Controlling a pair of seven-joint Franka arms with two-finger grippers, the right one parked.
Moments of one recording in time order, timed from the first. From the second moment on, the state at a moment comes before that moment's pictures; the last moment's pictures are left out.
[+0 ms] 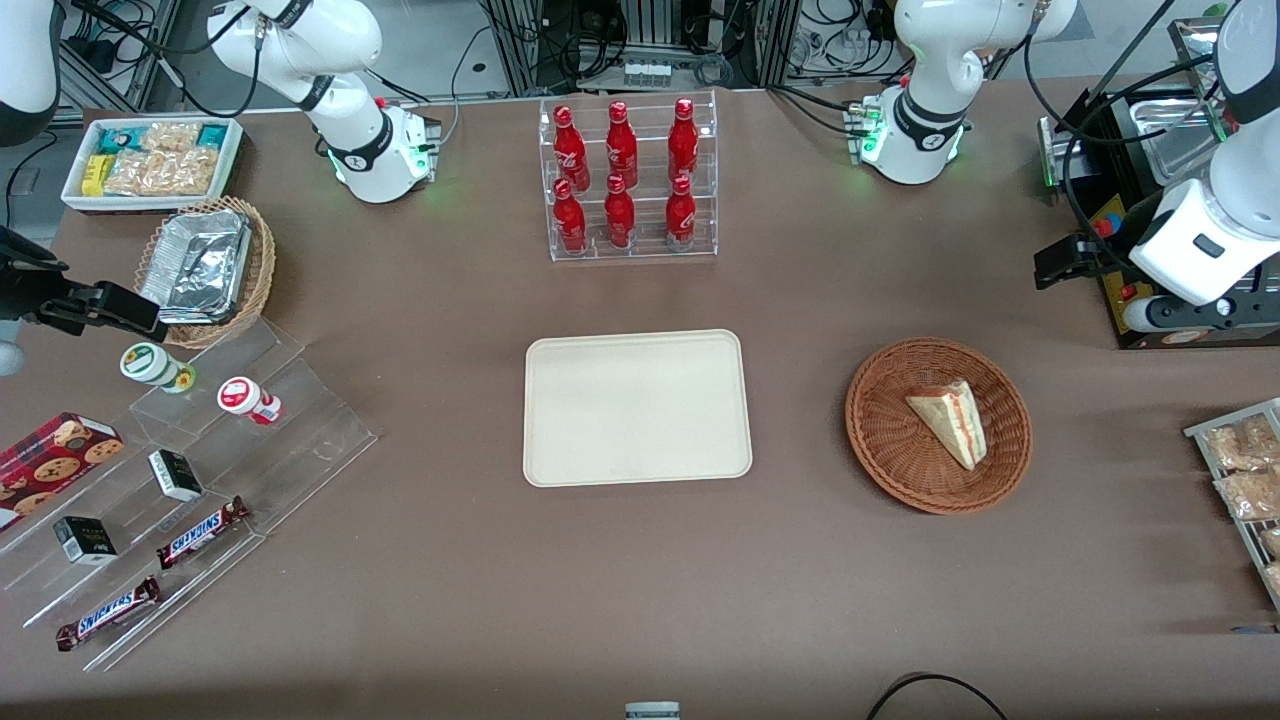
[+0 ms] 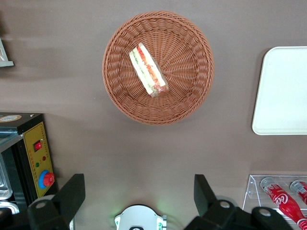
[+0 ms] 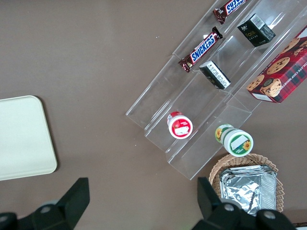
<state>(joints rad) 0.00 0.03 -0.09 -1.57 0.00 1.42 -0.11</state>
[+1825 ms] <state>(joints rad) 0.02 0.12 -0.08 -2.19 0.00 2.29 -0.12</state>
